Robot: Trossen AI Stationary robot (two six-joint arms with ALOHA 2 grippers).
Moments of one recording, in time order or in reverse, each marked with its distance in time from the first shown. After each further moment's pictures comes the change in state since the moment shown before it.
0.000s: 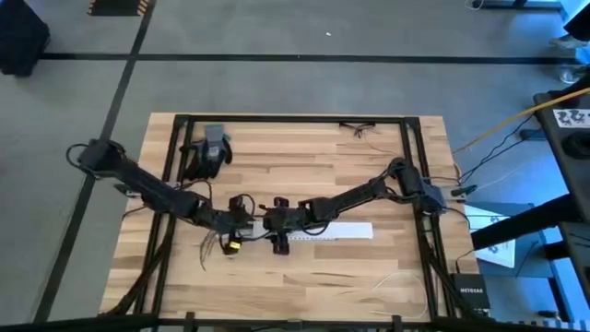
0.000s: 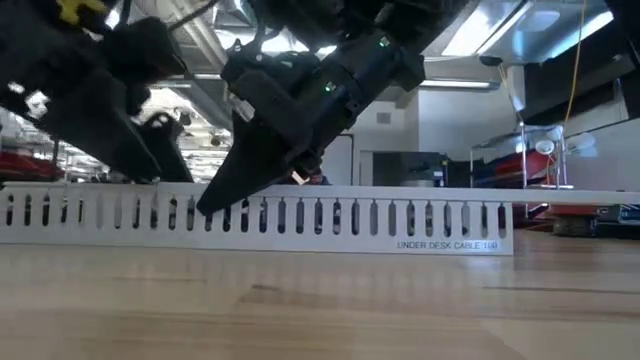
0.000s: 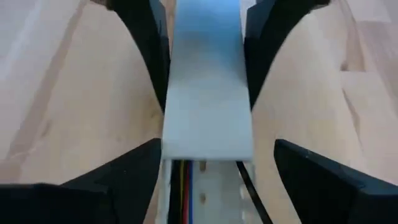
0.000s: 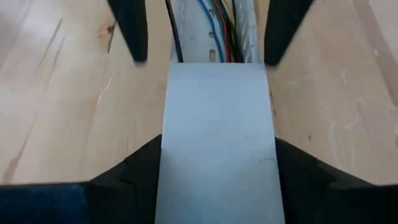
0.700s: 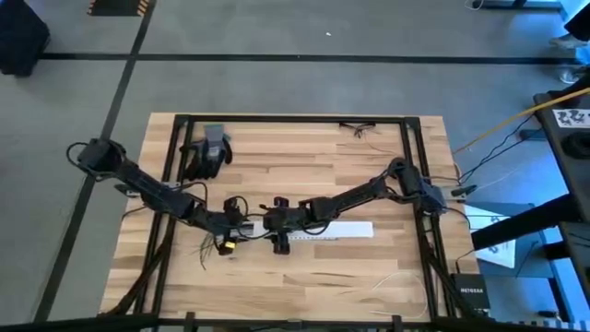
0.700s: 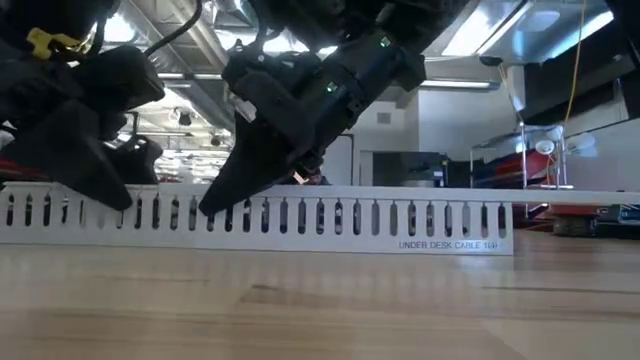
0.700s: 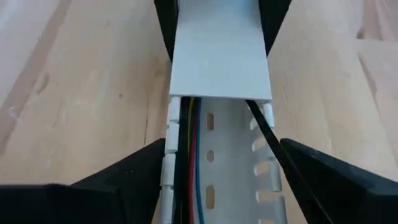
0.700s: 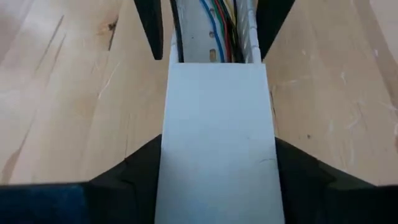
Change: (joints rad) left arm -0.027 0.028 -0.130 0.189 -0.016 -0.042; right arm 0.001 0.000 -0.004 0.002 -0.008 -0.016
